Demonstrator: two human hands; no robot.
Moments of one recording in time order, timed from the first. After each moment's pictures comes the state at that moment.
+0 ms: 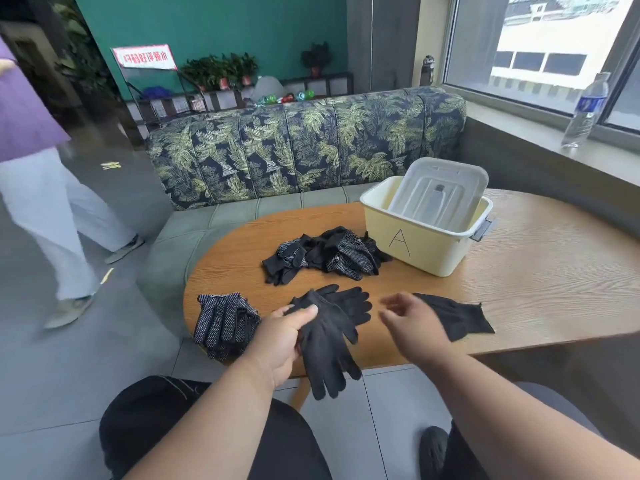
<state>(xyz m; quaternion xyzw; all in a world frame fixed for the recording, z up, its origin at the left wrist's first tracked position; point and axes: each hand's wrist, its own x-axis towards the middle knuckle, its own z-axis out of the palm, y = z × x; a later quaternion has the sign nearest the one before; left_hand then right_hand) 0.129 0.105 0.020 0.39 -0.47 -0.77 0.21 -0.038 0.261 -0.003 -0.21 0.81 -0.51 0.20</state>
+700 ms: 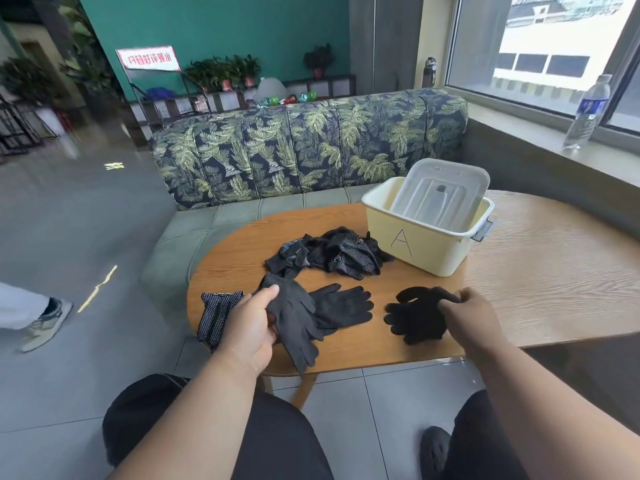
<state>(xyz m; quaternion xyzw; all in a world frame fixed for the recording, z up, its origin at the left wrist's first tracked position) 0.149 0.078 0.040 0.40 -0.41 -0.76 0.31 -0.092 0.308 0.003 -0.08 0.85 -0.50 0.14</state>
